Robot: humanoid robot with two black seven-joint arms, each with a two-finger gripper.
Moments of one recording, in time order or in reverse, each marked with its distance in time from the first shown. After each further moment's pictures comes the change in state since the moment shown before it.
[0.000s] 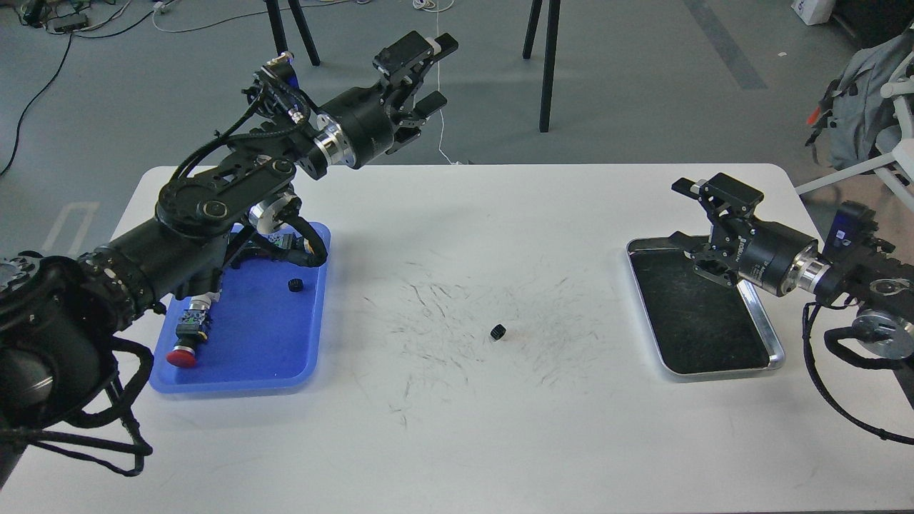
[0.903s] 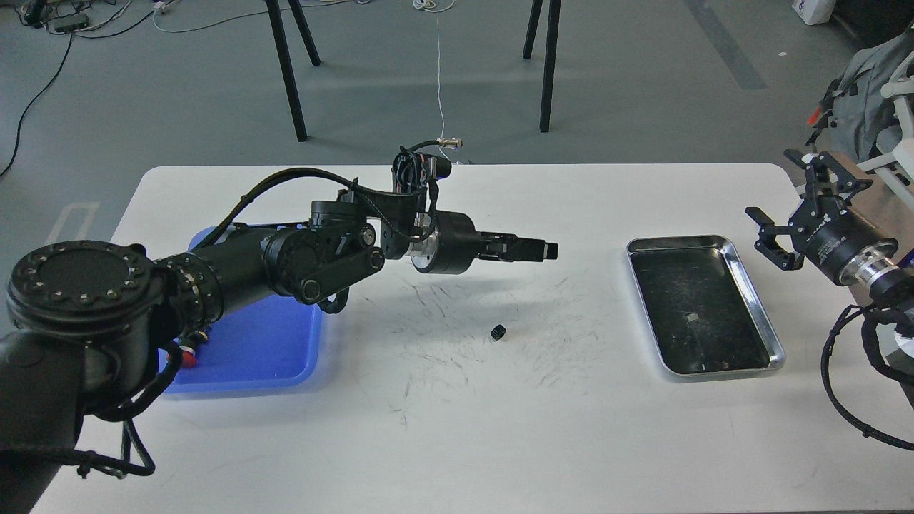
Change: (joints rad) left arm -0.109 -0.168 0.413 -0.027 0.429 -0.039 0.000; right arm -0.020 0.004 0.002 -0.239 0.600 0.000 -0.028
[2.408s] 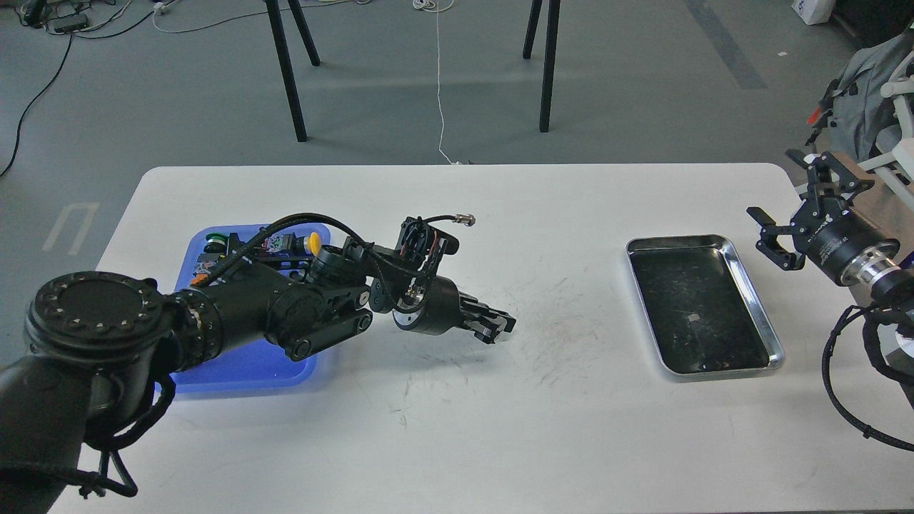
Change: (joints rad) left arm 0.114 -0.001 0.122 -0.021 0.396 0.063 0.000; right arm -0.005 -0.002 0.008 0.003 0.001 0.000 0.000
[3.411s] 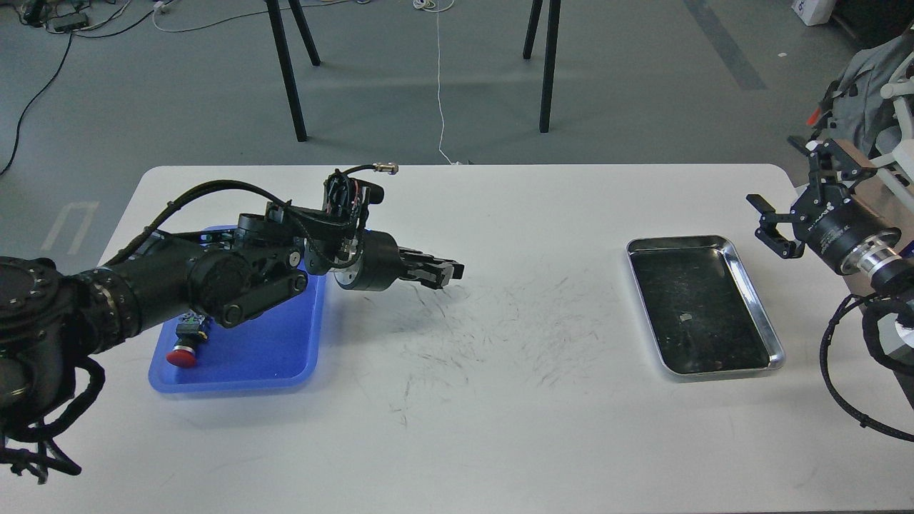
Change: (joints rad) left arm -0.023 0.179 -0.085 -0.075 -0.026 -0.006 0.000; right arm 0.013 -0.002 0.016 0.005 0.002 0.000 0.000
